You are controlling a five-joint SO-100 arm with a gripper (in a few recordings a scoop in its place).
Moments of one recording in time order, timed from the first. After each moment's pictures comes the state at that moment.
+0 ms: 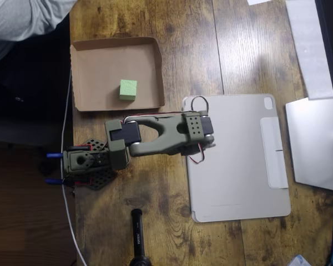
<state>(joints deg) 6.4 101.0 107.8 99.3 -6.7</state>
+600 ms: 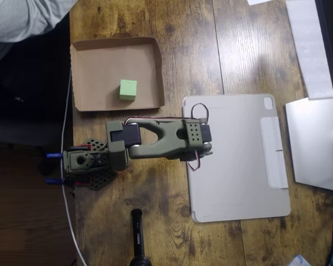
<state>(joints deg) 8.4 101.4 111.9 90.4 -0.4</state>
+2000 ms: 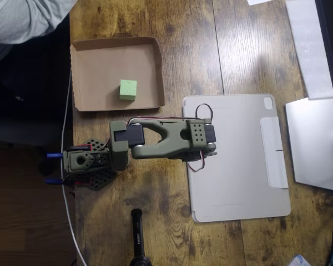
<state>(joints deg) 9.5 99.3 107.1 98.1 2.8</state>
